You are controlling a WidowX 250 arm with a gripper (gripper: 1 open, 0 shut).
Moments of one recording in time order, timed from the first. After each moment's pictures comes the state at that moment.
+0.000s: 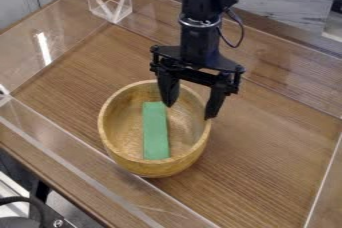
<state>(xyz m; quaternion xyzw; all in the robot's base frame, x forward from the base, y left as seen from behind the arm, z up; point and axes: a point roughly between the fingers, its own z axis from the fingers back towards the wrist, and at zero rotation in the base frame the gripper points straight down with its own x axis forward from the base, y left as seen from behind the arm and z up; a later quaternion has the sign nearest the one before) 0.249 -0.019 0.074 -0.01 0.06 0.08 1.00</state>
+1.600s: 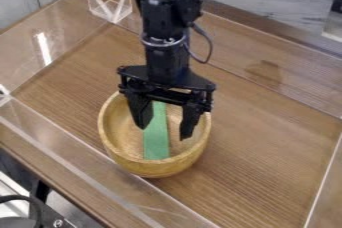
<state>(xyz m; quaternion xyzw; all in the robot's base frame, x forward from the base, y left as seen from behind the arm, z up) 0.213 0.000 0.067 -0.04 0.04 0.12 0.99</state>
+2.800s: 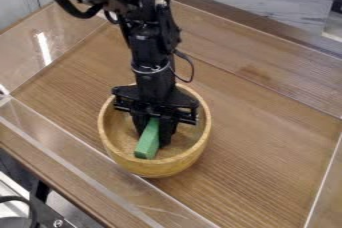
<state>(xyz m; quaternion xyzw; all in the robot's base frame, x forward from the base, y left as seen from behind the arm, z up) 0.223 0.008 0.025 -0.05 0.02 0.12 0.99</state>
